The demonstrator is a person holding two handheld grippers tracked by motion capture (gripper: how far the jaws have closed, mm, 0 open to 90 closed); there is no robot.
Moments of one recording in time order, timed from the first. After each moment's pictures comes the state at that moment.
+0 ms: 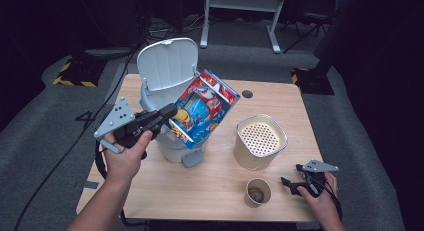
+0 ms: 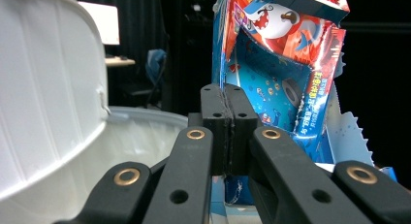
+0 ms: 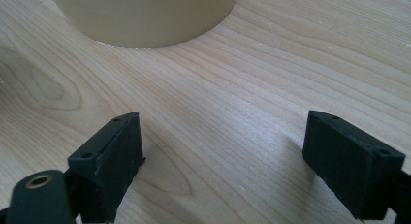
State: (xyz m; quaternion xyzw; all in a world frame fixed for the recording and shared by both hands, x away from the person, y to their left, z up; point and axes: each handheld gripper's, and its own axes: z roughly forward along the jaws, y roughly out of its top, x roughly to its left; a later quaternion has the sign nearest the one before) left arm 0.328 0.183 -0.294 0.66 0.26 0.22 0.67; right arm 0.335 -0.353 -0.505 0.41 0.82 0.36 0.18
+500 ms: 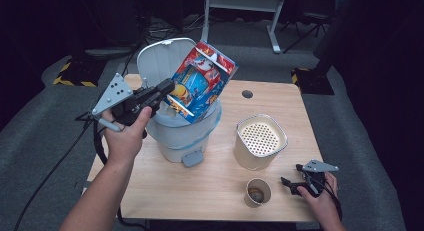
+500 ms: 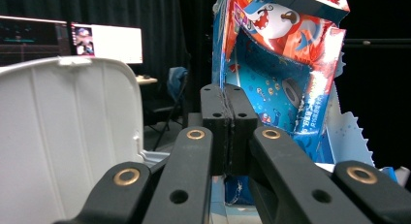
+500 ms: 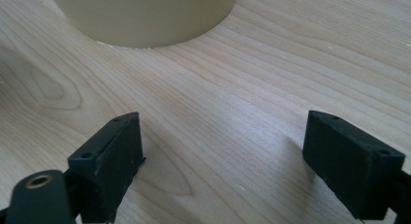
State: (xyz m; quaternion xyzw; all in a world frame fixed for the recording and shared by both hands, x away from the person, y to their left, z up) left arm 0.354 0.182 -0.261 0.64 0.27 0.26 0.67; right arm 0.335 -0.353 -0.505 0.41 0.82 0.36 0.18
